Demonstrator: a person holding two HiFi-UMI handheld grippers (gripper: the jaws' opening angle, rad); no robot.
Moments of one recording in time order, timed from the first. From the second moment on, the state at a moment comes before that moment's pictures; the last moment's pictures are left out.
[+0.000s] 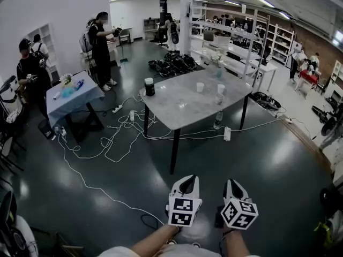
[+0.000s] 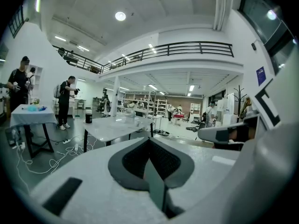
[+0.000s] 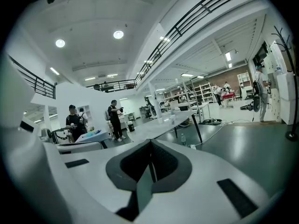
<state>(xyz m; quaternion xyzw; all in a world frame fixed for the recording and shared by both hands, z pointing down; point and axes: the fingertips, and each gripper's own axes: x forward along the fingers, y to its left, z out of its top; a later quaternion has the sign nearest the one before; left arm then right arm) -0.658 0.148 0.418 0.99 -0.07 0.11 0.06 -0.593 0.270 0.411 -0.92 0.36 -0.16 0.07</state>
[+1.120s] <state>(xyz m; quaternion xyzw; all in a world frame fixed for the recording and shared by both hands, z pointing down) -0.572 0.100 0.438 0.99 -0.09 0.12 0.07 -0.490 0.228 0.424 -0.91 0.36 -0.17 0.05</state>
